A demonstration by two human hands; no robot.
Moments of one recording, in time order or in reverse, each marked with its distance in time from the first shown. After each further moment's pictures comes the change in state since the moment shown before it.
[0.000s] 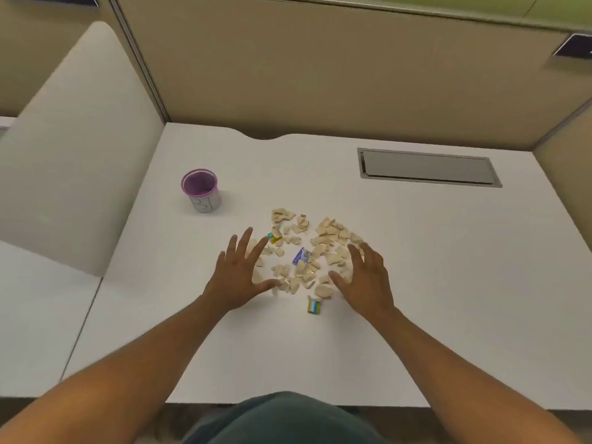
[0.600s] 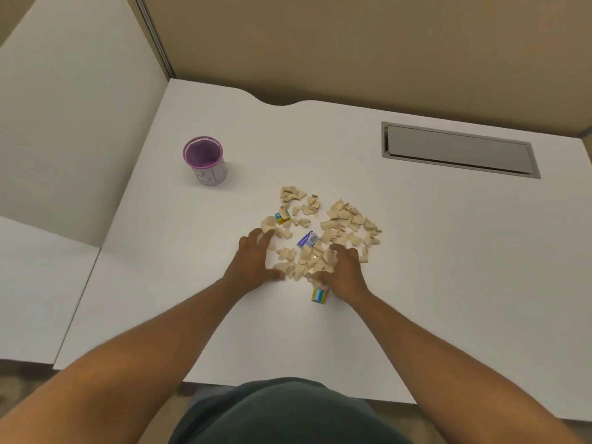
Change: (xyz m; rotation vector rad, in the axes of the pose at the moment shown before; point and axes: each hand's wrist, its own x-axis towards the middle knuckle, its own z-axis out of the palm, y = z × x) left_hand 0.024 0.005 0.063 -0.264 -0.175 -0.234; right_hand 0.033 -0.018 0.066 0.582 -0.402 0.244
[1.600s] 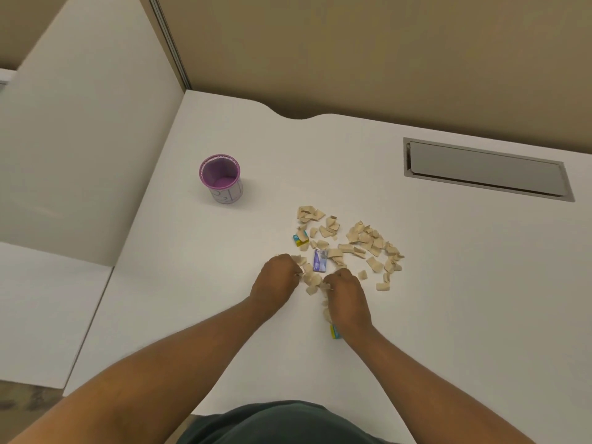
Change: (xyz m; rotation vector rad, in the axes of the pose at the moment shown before) left_hand 0.034 0.009 0.003 0.029 0.040 0.048; right_hand 0.003 -0.027 0.034 -0.427 0.130 -0.210
